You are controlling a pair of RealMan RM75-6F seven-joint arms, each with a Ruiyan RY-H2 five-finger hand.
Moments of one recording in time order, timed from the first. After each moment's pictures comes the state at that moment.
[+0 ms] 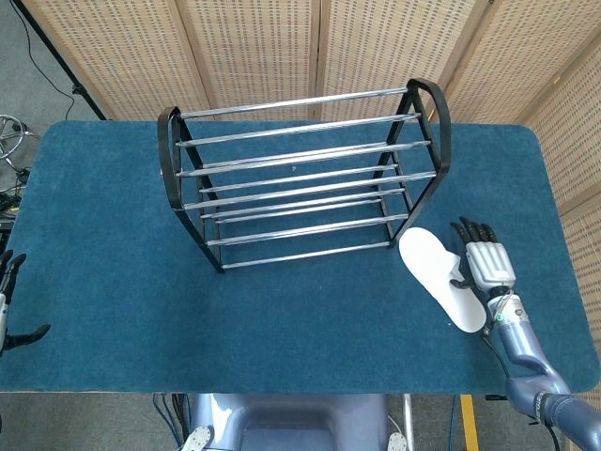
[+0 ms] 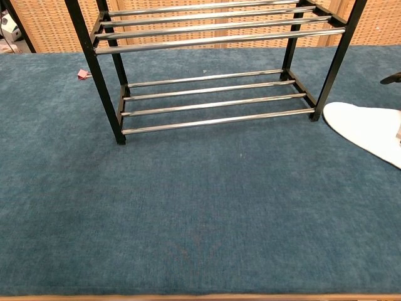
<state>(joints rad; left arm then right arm) -0.09 -1.00 -0.08 -1.82 1.29 1.41 0.15 0.50 -1.53 0.16 -0.91 -1.35 0.94 0.17</state>
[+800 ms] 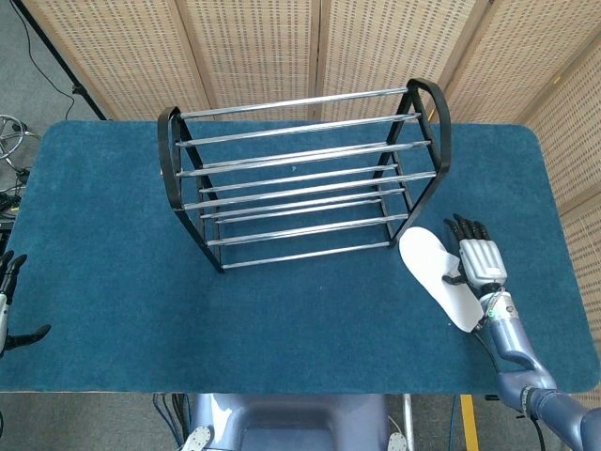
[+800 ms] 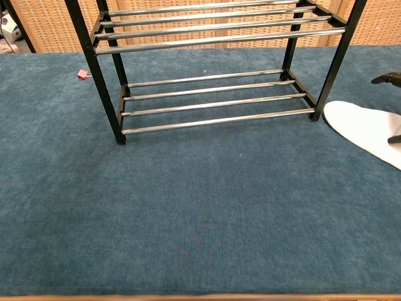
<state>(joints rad) -0.09 -1.01 -0.08 -1.82 1.28 1.42 0.15 0.53 -1.62 0.16 -0.80 -1.35 0.95 0.23</state>
